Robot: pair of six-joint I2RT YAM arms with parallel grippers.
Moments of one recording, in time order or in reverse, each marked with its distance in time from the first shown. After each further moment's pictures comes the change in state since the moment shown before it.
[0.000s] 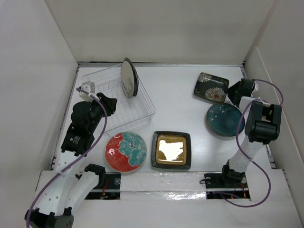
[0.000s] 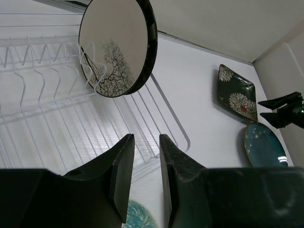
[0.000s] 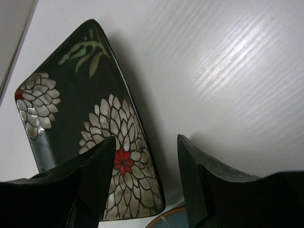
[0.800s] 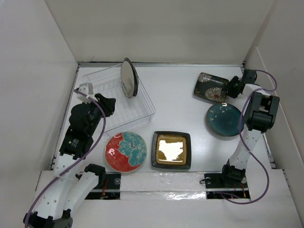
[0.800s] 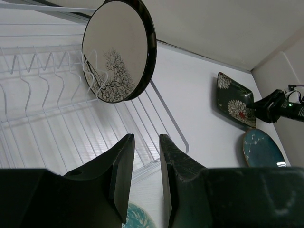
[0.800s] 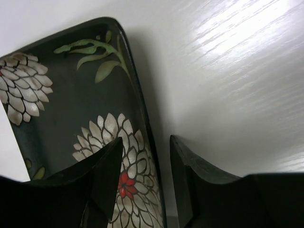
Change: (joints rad) left arm -0.020 -0.035 0.000 -0.001 -0.040 0.001; right arm -0.041 0.280 0.449 -0.378 -0.283 -0.235
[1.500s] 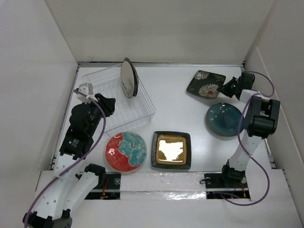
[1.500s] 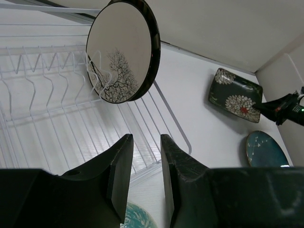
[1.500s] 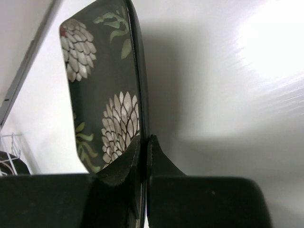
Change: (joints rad) left arm -0.012 -0.005 0.000 -0.003 -0.031 0.002; right arm 0.031 -0.144 -0.225 0.249 -0.151 0.156
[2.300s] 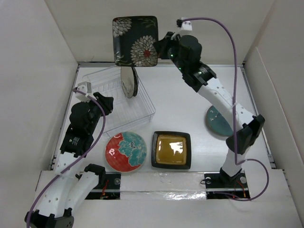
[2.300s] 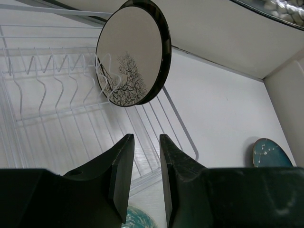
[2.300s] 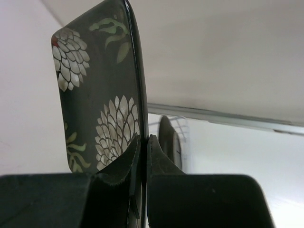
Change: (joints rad) left arm 0.040 0.027 0.000 0.013 -0.003 -0.001; right arm 0.903 -0.240 0.666 -0.173 0.596 -0.236
